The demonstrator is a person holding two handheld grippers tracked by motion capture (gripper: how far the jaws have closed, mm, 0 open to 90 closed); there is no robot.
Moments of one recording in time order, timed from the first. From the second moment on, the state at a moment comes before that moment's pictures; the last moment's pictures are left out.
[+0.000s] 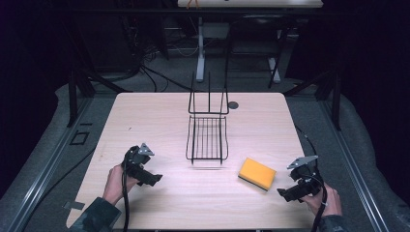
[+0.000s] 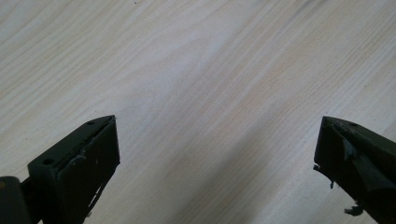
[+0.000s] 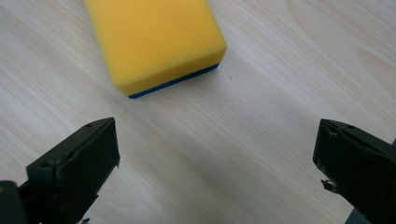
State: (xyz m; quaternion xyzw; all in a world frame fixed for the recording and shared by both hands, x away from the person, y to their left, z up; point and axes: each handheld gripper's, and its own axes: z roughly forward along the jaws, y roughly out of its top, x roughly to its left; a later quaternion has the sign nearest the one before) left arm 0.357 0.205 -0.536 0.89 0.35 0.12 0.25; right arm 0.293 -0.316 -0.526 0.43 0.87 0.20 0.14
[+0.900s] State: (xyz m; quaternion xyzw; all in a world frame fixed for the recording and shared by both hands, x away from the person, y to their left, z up) left arm 0.358 0.204 -0.538 0.89 0.35 0.11 0.26; right arm 0.306 -0.285 -0.520 0.35 0.89 0.24 0.13
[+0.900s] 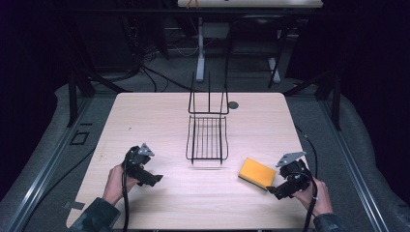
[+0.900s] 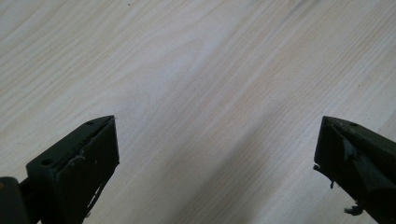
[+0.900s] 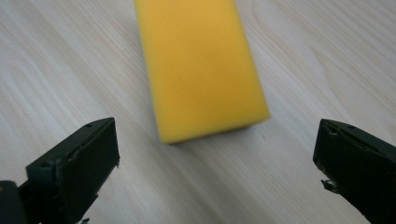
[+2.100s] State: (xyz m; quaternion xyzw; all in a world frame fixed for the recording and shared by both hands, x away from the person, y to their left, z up) left arm 0.358 0.201 -0.540 0.90 0.33 0.10 0.25; right arm 0.335 -0.256 -0.549 0.33 0.92 0.20 0.11
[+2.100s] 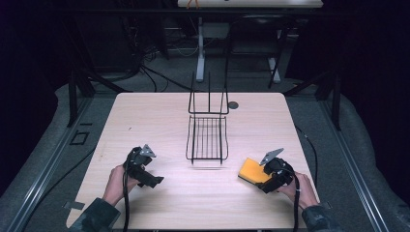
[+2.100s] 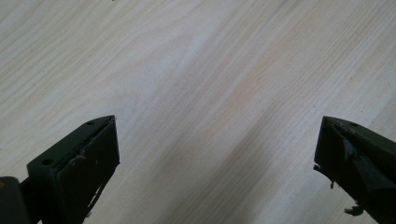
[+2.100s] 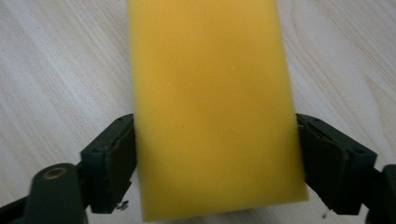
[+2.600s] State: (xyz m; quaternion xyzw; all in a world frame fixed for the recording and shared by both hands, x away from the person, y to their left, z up) left arm 0.358 0.201 -0.542 0.91 0.33 0.10 0.24; right arm 0.332 -0.260 -0.538 0.33 0.91 0.22 0.12
